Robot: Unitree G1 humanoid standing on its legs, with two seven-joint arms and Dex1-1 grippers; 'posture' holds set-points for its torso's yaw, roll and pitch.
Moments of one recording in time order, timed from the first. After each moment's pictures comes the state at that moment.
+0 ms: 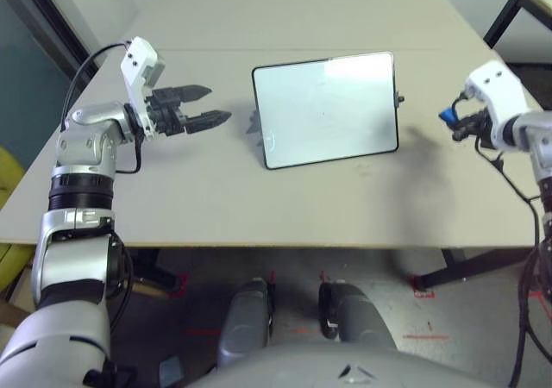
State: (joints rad) left arm -0.77 0.69 0.08 0.52 -0.30 0.35 -1.20; right arm -0.75 -0.72 -0.01 0.73 -0.10 0.56 0.68
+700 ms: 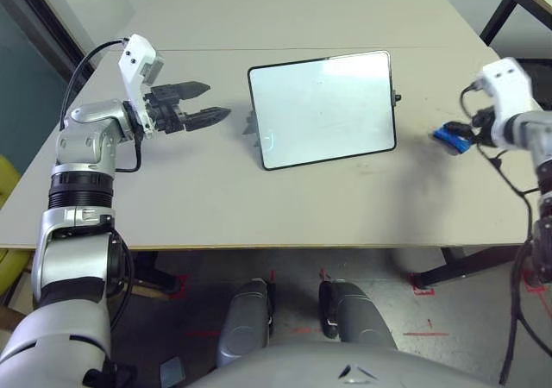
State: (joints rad) left arm -0.81 0.69 0.16 0.65 -0.27 0.23 -0.98; right arm -0.89 -0.79 -0.16 0.90 0.00 0.40 0.55
